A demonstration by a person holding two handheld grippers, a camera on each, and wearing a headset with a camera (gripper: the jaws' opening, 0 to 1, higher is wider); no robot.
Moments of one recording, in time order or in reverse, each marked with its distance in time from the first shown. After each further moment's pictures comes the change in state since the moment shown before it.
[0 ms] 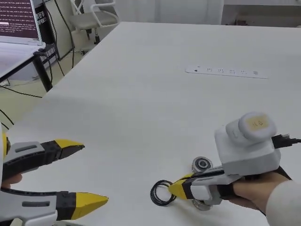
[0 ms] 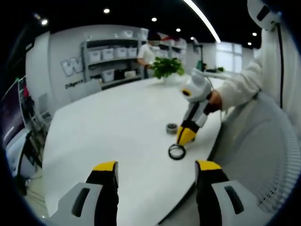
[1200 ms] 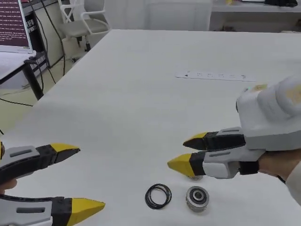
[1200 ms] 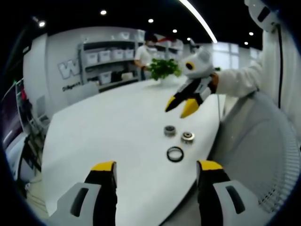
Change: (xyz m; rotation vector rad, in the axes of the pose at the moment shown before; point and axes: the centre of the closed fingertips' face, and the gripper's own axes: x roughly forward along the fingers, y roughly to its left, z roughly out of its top) left arm 0.002 -0.002 0.005 0.020 -0.014 -0.025; right arm -0.070 0.008 0.065 -0.269 -0.183 -0.072
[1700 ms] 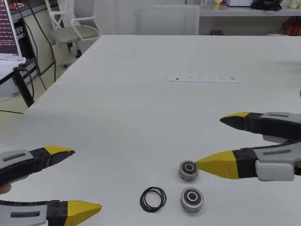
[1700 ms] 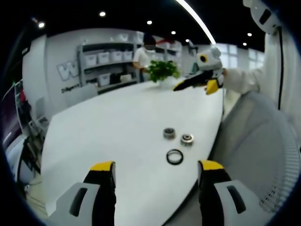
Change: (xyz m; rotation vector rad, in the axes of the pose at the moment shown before) left arm 0.002 -0.001 0.004 0.007 -0.014 -0.012; right arm -0.078 -0.009 0.003 -0.009 -0.172 -0.075
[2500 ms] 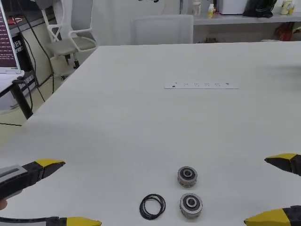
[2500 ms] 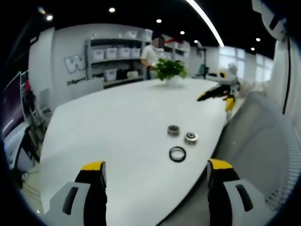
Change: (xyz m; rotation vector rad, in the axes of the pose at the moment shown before) left arm -0.001 0.005 -0.011 -0.081 0.012 0.044; right arm -0.042 -0.008 -0.083 0.077 0.136 -0.082
